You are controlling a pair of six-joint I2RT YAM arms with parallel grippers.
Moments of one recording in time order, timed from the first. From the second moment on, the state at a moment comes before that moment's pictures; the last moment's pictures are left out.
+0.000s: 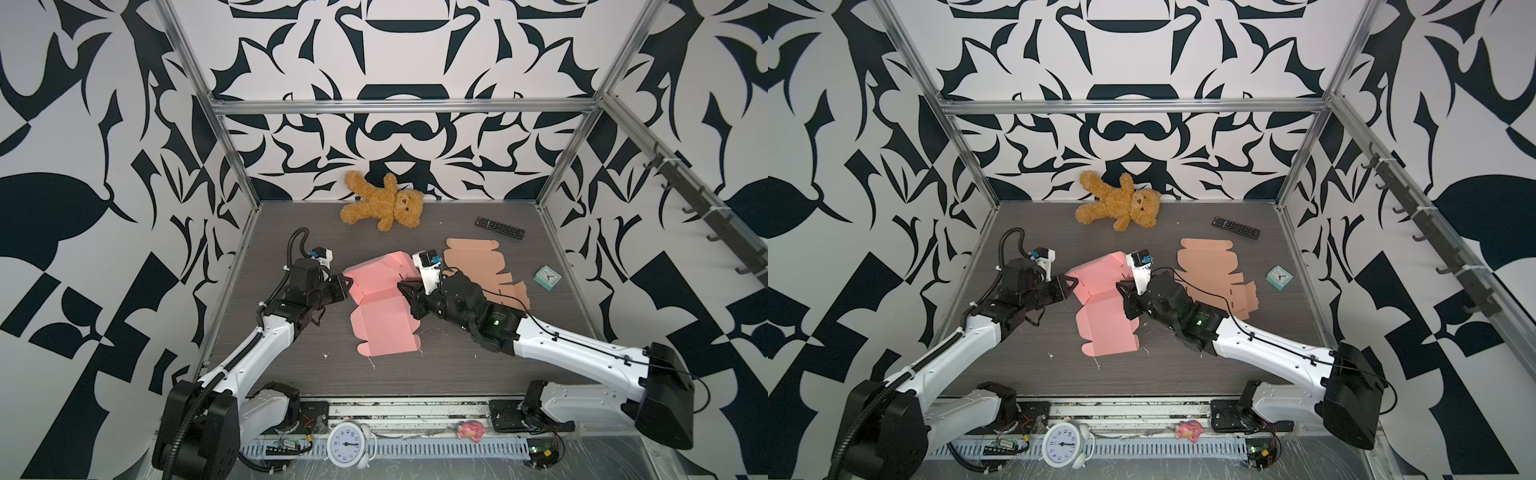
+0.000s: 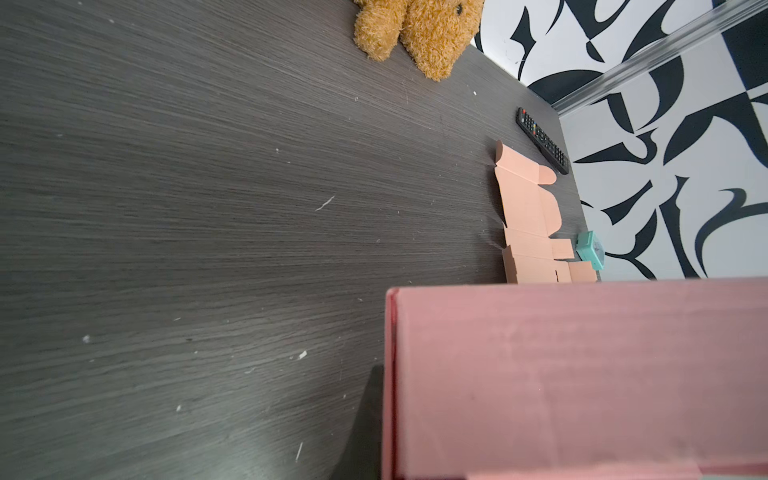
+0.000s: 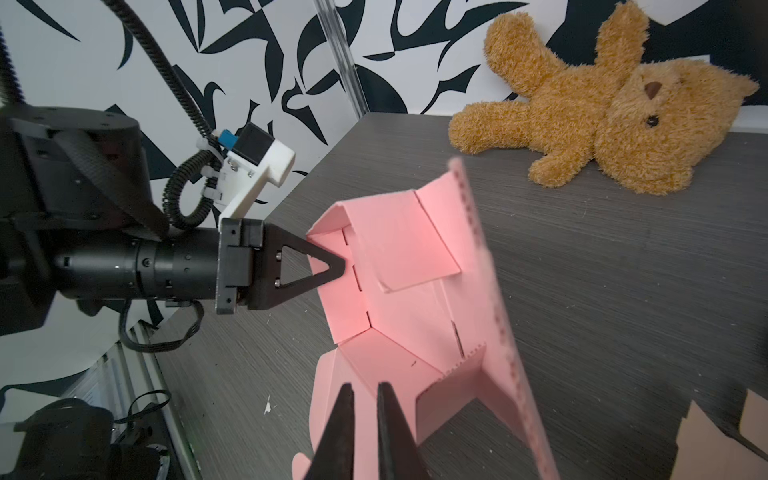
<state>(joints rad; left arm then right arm) -0.30 1.12 0.61 -0.11 0.36 -0.57 0.96 1.19 0.84 0.01 0.08 0.43</state>
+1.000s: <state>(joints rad) -0.20 1.12 0.61 -0.05 0.63 -0.52 0.65 1.10 1.03 -0.31 -0.47 0.24</state>
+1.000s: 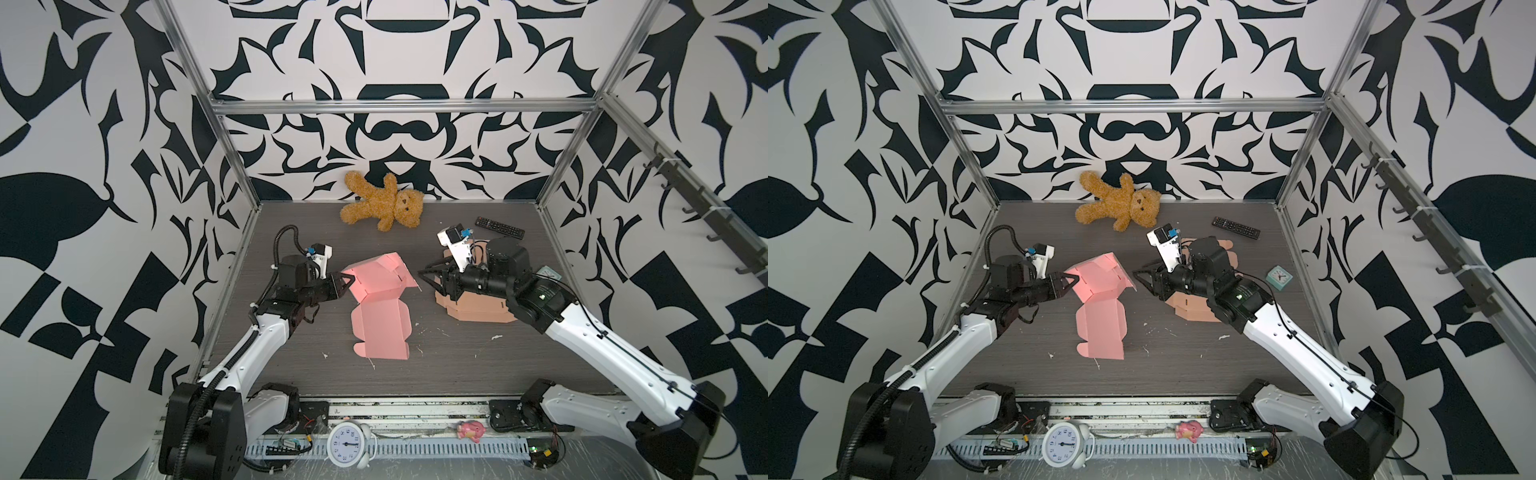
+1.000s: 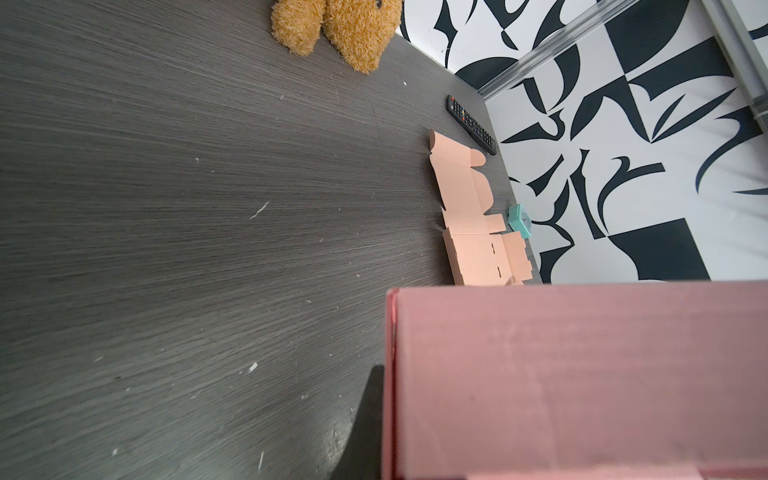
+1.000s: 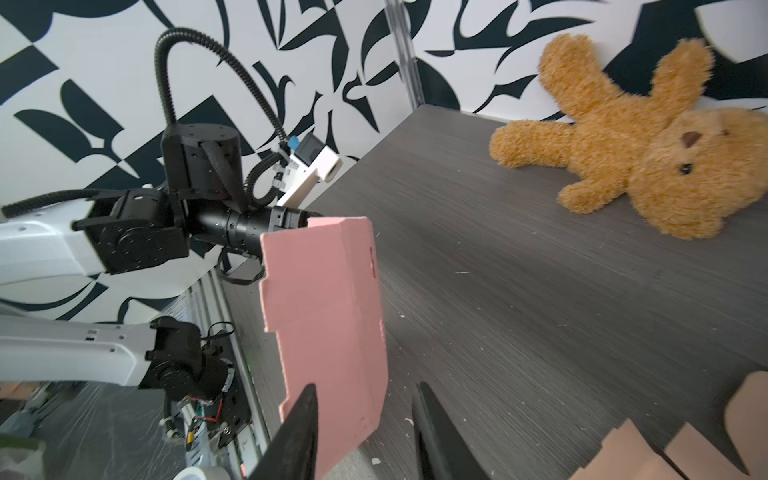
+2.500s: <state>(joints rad) -0.29 1.17 0.64 -0.19 0.43 -0.56 0.78 1.45 1.25 -0.50 -0.29 0.18</state>
